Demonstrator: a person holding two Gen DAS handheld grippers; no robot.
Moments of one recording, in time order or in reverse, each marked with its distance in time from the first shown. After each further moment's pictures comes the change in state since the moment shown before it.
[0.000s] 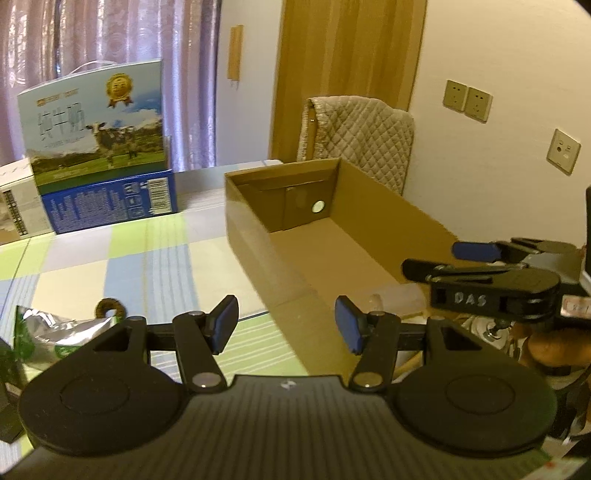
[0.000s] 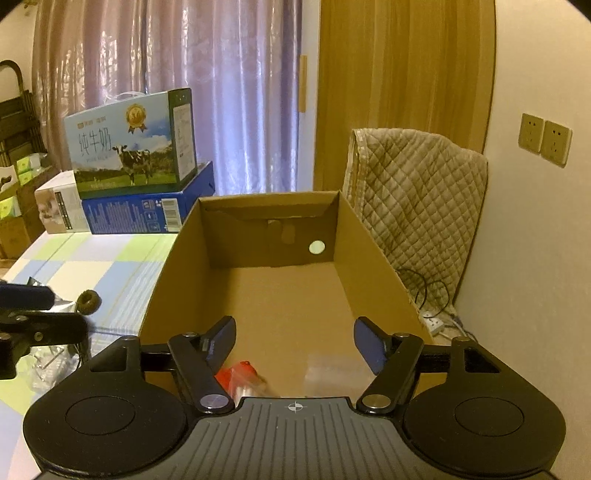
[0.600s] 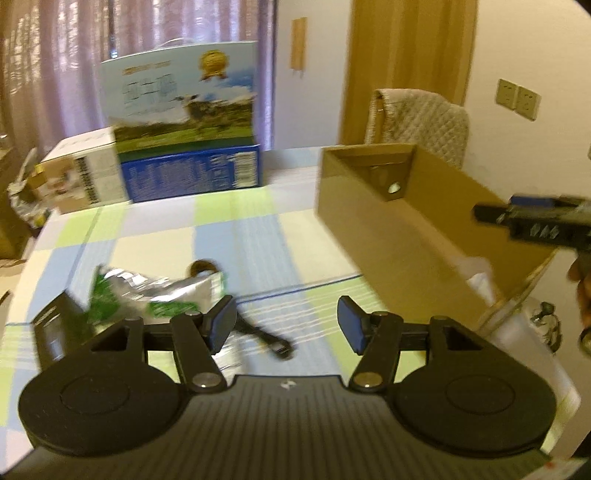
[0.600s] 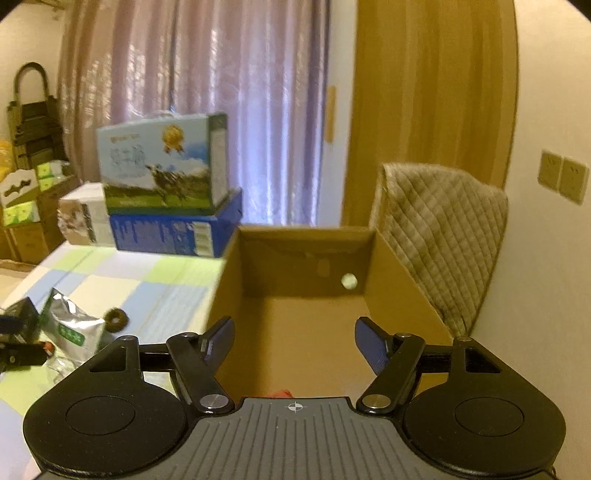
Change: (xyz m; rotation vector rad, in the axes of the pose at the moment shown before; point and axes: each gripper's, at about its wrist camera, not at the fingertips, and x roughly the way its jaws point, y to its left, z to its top) left arm -0.039 0.082 -0.044 -0.043 0.025 0.152; right arm -0.011 0.042 0.007 -0.066 -0.115 0.053
